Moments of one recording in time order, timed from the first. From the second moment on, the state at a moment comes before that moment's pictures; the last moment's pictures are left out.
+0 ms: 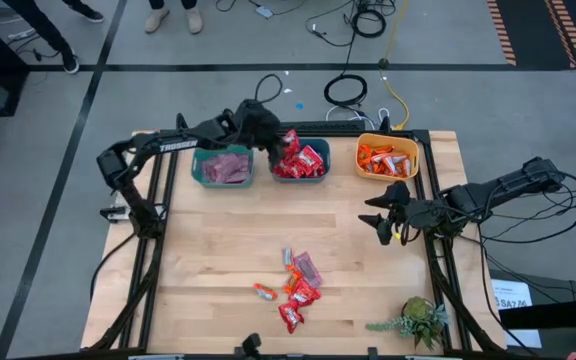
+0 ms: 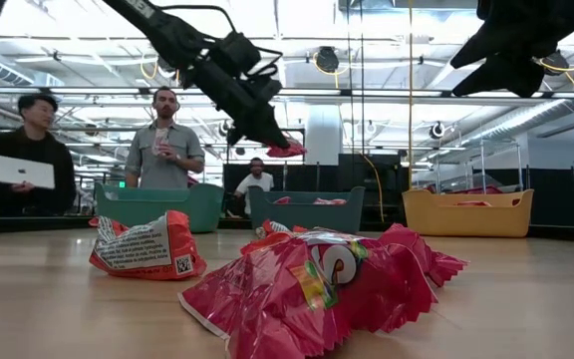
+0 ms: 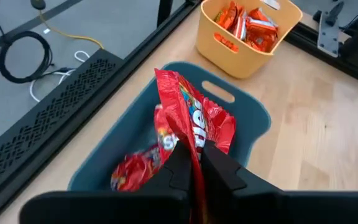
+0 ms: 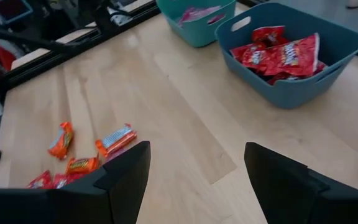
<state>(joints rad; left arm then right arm) 0.58 1.71 1.23 -0.17 0.25 -0.09 0.34 0.75 0.63 -0.50 0.54 0.70</state>
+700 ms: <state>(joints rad) 0.58 1.75 1.28 -0.18 0.25 -0.09 0.34 0.75 0.63 -0.50 0.58 0.74</state>
